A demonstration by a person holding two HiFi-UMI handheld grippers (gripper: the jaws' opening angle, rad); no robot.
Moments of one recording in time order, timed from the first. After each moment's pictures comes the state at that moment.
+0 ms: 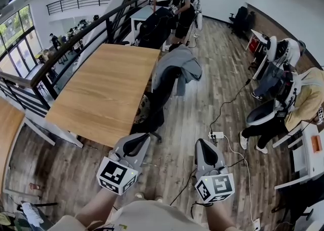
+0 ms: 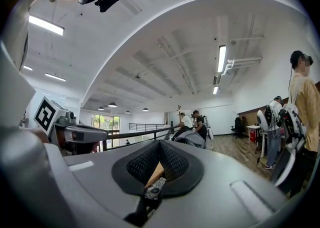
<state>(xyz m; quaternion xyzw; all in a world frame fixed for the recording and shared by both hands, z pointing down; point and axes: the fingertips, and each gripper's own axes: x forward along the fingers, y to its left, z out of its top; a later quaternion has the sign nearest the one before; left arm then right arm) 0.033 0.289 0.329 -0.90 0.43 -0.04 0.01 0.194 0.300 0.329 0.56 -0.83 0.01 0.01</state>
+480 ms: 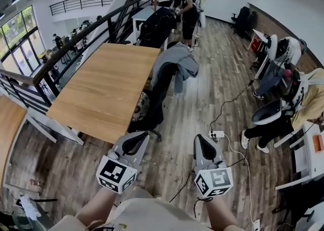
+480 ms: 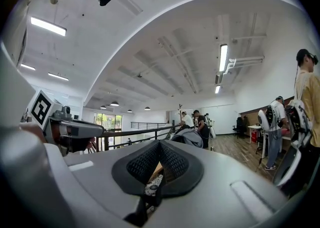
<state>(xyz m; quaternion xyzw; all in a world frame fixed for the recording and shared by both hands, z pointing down) 0.063 0.315 0.331 -0.89 0.44 -0.05 0.01 0.226 0.310 0.341 0.55 -0.83 0.01 0.01</state>
